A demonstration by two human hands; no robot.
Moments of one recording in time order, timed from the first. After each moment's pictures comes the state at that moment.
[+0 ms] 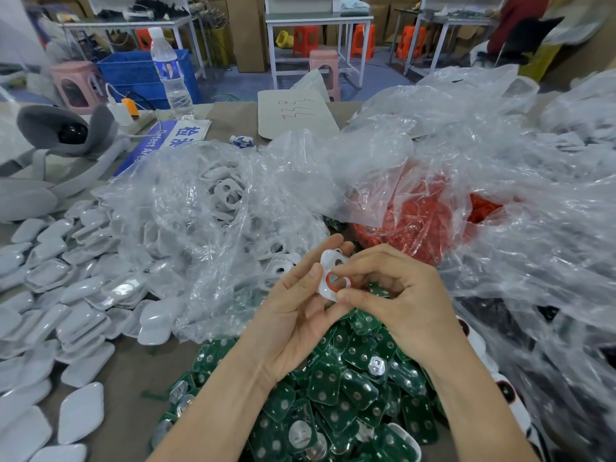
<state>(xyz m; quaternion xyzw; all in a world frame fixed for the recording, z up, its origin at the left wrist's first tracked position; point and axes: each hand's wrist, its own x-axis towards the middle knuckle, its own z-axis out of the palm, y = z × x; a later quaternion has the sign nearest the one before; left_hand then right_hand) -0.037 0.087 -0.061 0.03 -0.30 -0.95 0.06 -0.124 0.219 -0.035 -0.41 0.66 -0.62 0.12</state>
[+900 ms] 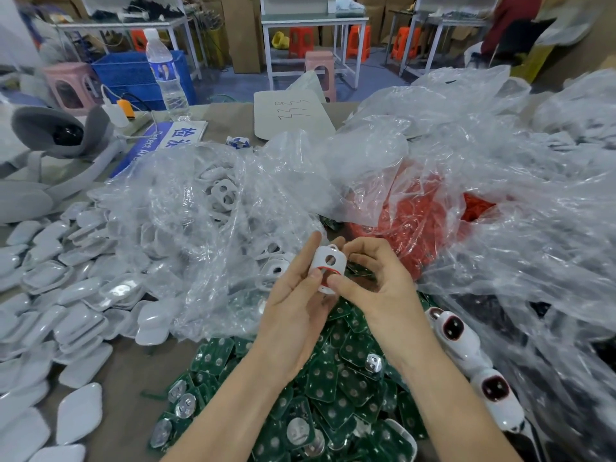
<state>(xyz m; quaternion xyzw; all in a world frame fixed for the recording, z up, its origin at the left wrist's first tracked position) -0.042 0.103 -0.063 0.11 -0.42 -0.88 0.20 -0.118 0.203 -0.056 -0.26 0.68 -0.67 0.17</state>
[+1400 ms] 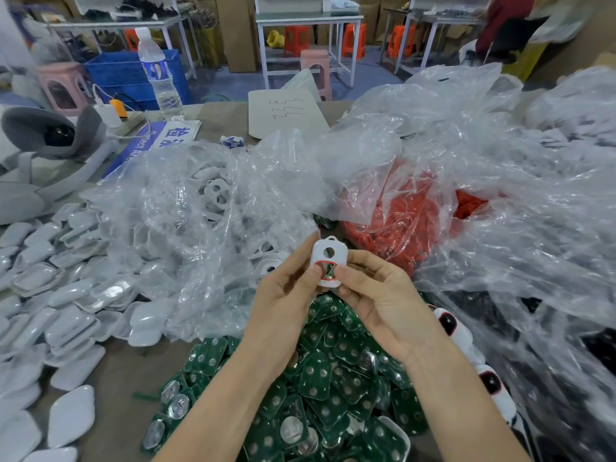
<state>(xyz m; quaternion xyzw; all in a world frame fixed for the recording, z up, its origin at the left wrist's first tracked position) -0.042 0.096 -0.070 0.12 -0.55 -0.79 0.23 -0.125 0.207 -0.048 -0.11 0.45 -0.80 0.38</state>
